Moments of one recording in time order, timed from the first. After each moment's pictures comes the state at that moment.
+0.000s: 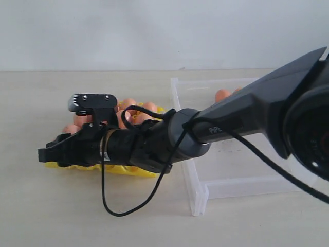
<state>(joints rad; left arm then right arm) 0.05 0.00 0.00 -0.31 -0.05 0.28 0.91 2.24 -1.34 -0.52 -0.45 0.95</state>
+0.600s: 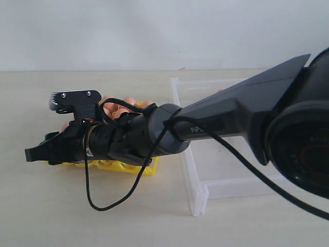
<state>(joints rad) 0.05 0.00 0.00 -0.31 -0.05 0.28 0.94 2.28 -1.47 -0.54 -0.25 0.95</state>
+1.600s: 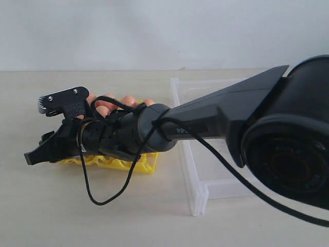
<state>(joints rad) 0.05 0.00 0.00 -0.31 -0.05 0.28 0.94 2.34 -1.59 -0.54 -0.18 0.77</state>
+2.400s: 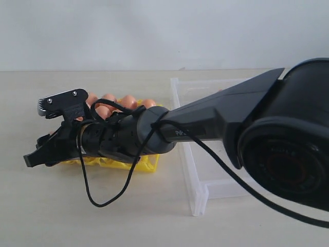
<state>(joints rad) 0.05 0.00 0.00 -0.31 -0.05 0.28 0.94 2.35 -1.59 -0.53 -0.19 0.75</state>
